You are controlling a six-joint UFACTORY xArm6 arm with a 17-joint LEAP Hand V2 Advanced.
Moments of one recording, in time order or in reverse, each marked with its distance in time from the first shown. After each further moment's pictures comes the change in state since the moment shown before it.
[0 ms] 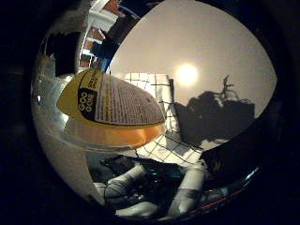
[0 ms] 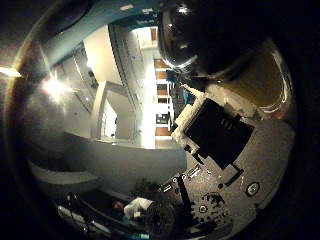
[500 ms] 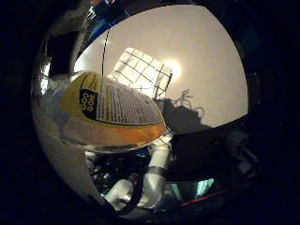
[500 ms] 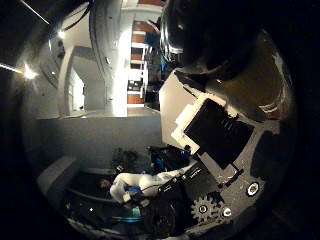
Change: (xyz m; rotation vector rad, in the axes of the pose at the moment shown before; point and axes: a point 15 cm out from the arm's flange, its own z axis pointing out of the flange) arm -0.074 0.032 0.045 -0.332 0.341 -0.228
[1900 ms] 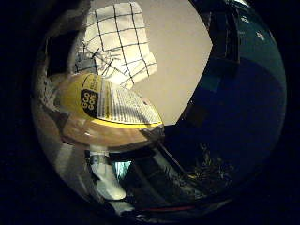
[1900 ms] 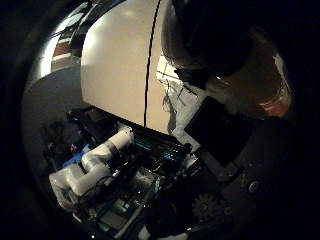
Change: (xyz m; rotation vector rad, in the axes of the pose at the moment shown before) arm -0.042 -0.006 0.159 -0.447 0.705 -0.291
